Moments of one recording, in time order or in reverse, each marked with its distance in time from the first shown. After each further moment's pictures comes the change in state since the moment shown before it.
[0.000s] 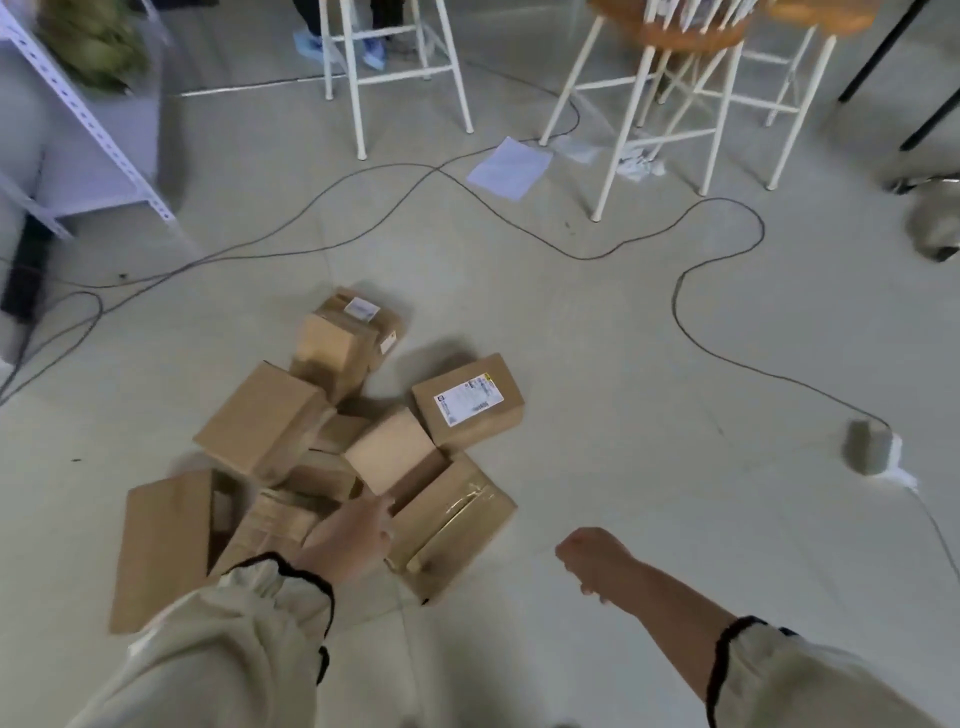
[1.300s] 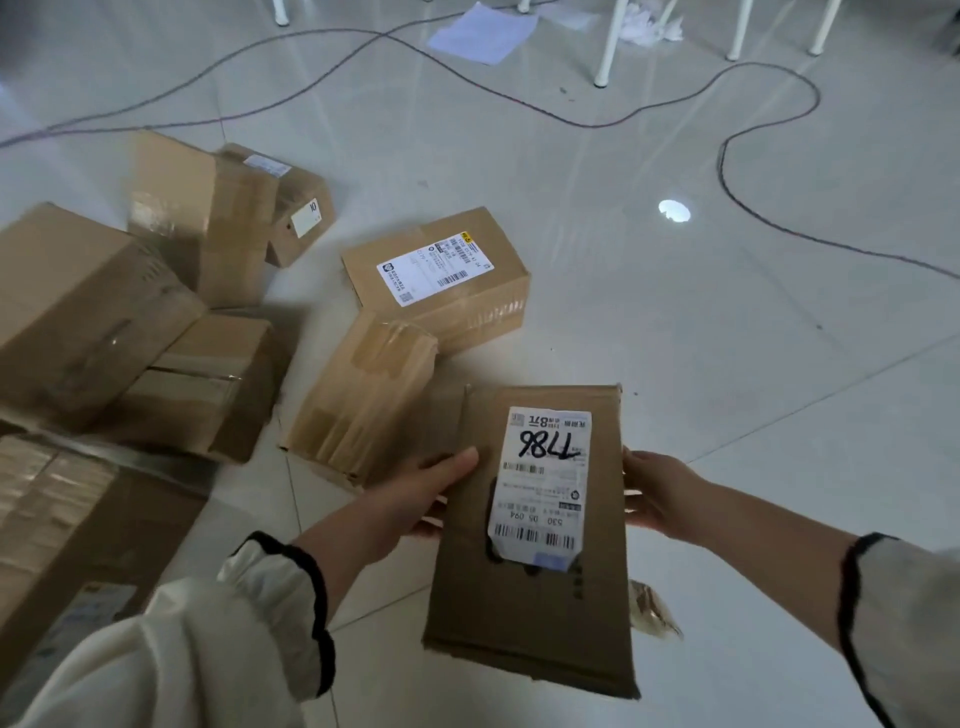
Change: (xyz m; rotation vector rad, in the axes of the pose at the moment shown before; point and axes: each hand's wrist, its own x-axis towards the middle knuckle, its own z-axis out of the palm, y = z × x) left_hand 0.228 0.018 0.223 -1.032 -0.228 -0.003; right_hand 0.322 0.141 0.085 0.966 -0.041 -0.033
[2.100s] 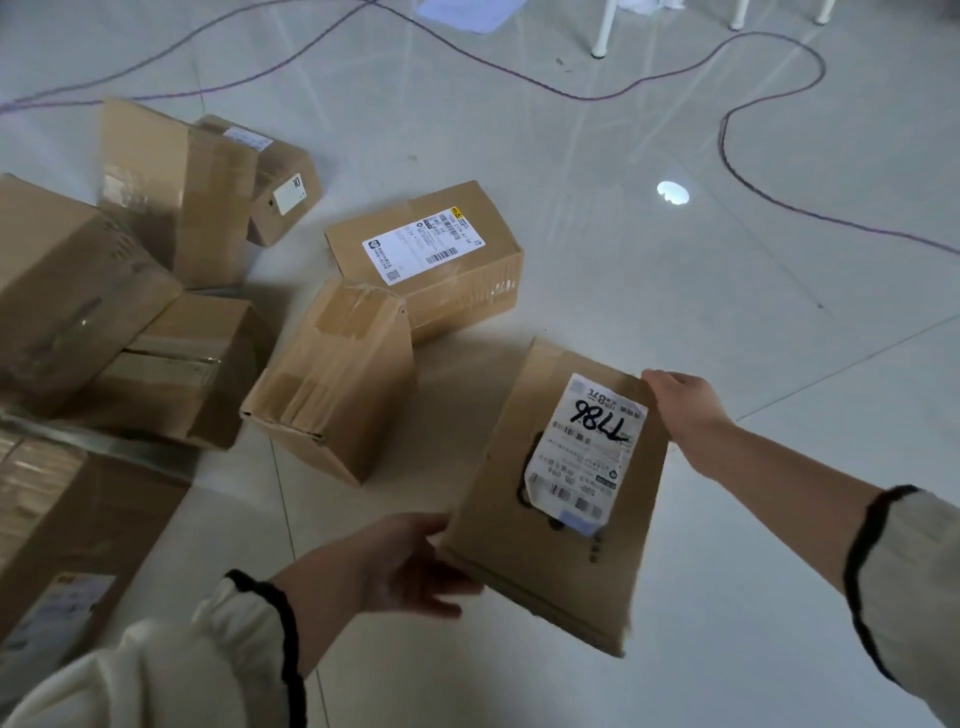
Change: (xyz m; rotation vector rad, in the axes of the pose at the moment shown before) left_hand 0.000 -0.045 0.010 -0.316 -0.222 -0.435; right_hand -0.005 -0.047 -0.006 -0.375 0.443 -0.309
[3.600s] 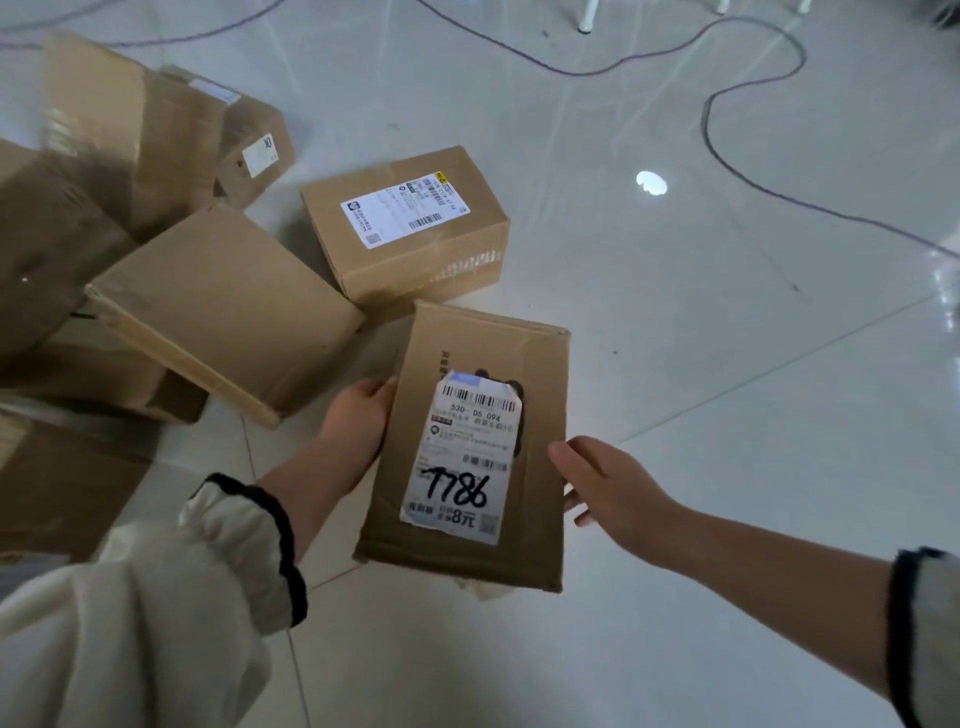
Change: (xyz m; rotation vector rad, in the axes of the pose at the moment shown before) left_hand 0.004 0.054 -0.003 0.231 0.611 0.661; right_hand -0.094 0.035 0.040 -0.164 -0.383 -0.179
